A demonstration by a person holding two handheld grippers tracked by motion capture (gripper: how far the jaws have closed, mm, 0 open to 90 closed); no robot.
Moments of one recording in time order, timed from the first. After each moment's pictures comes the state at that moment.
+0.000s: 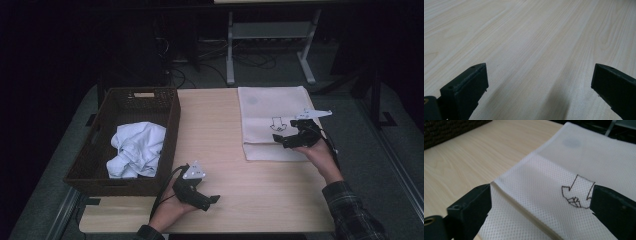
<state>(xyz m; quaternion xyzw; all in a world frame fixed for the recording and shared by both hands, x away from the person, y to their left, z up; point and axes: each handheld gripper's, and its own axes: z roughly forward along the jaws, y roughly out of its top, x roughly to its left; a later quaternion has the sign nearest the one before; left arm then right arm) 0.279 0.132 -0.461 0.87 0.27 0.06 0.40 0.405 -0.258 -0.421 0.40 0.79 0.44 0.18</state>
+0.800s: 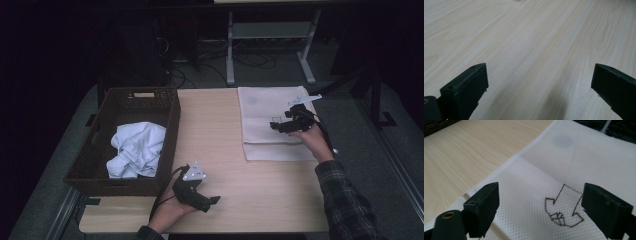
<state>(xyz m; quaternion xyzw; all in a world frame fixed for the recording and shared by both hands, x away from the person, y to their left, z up) 0.275 0.132 -0.458 0.87 0.26 0.07 0.40 0.462 -0.255 -0.419 0.41 0.81 0.39 0.16</state>
